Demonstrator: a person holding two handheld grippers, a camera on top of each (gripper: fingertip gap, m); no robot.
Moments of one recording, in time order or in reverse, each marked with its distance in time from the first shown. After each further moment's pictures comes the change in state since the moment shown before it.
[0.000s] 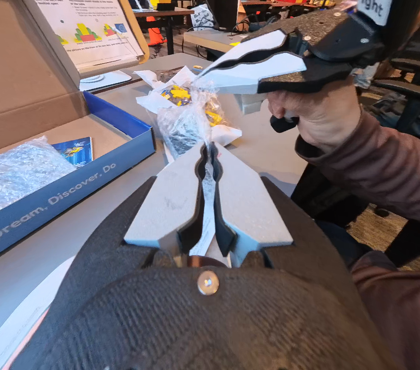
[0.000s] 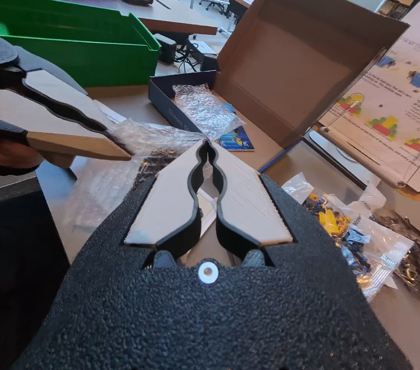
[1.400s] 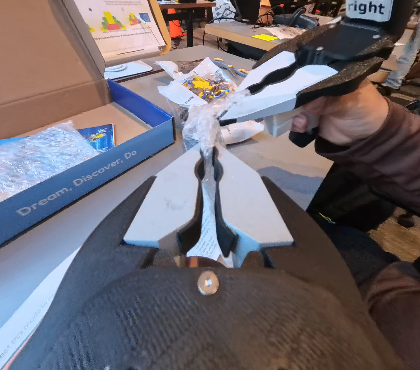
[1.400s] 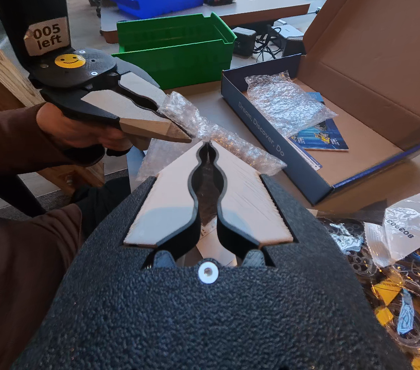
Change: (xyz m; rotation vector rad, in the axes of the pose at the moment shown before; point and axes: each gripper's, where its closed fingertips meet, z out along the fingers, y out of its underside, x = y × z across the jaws) left arm -0.026 0.013 0.000 -0.021 -0.088 -0.014; right arm -0.048 0.015 0.011 -0.005 -0.411 0.189
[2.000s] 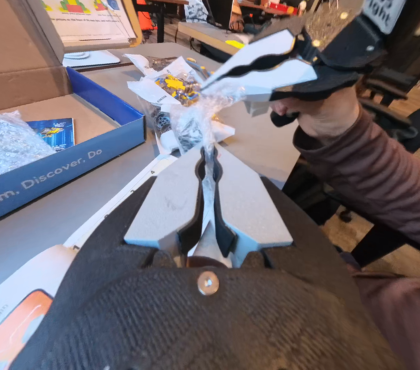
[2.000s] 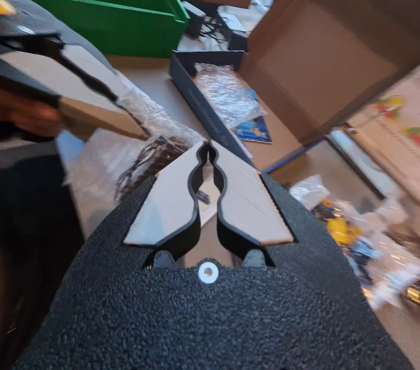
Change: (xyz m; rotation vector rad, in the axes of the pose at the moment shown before) left arm 0.019 -0.005 -0.001 0.003 0.134 -0.125; right arm 0.028 -0.010 -0.023 -0.128 0.305 -0.261
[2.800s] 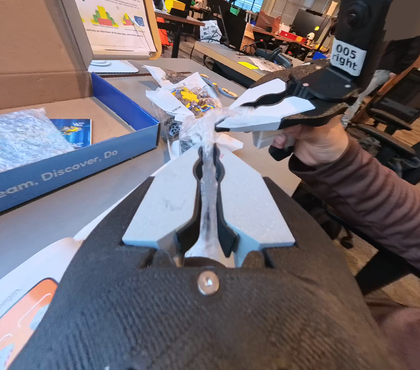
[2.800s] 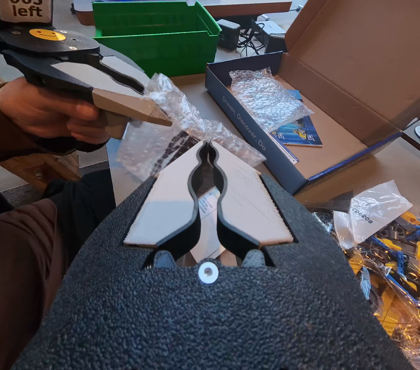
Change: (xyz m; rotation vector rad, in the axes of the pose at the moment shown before) left arm -0.015 -0.011 -0.007 0.073 -0.057 -0.064; right arm -0.022 0.005 0.011 0.086 -0.225 0.197
